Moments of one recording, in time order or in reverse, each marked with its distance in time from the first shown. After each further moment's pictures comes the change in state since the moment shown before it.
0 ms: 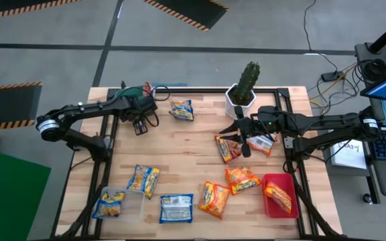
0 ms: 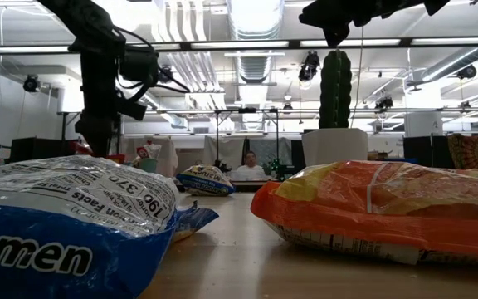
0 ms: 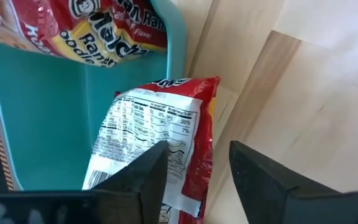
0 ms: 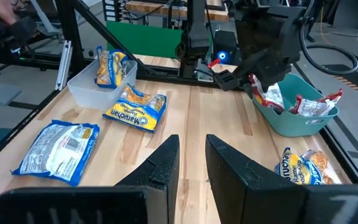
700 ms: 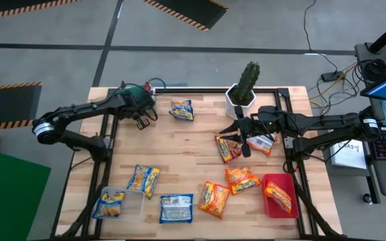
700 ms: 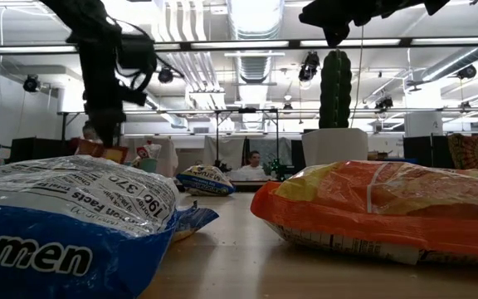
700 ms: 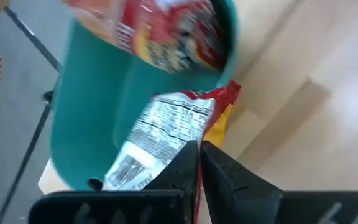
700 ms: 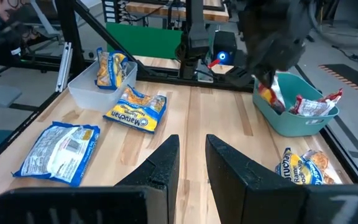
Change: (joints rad) left arm 0.027 -0.071 0.040 0.004 -0.061 -0.186; right arm 0.000 -0.001 0.000 0.006 0.000 0.008
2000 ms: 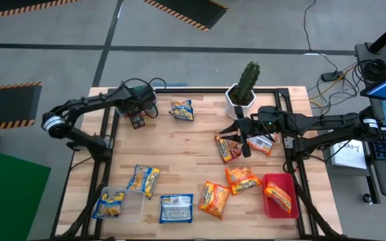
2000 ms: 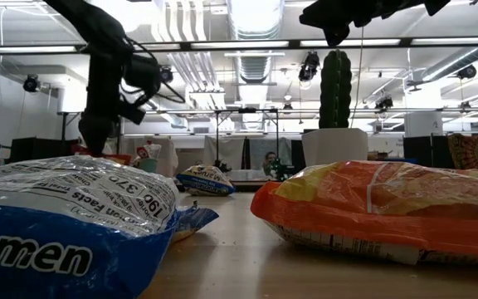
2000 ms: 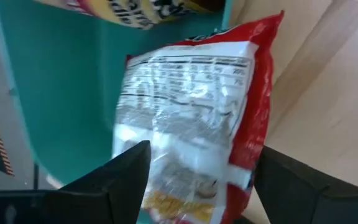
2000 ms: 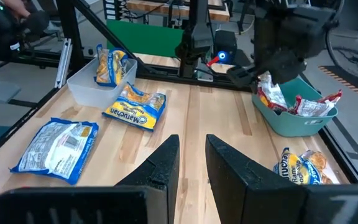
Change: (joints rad) left arm 0.104 0.159 0.060 -0.112 0.063 0.229; right arm 0.000 0.000 -0.002 -0.007 0.000 -0.018
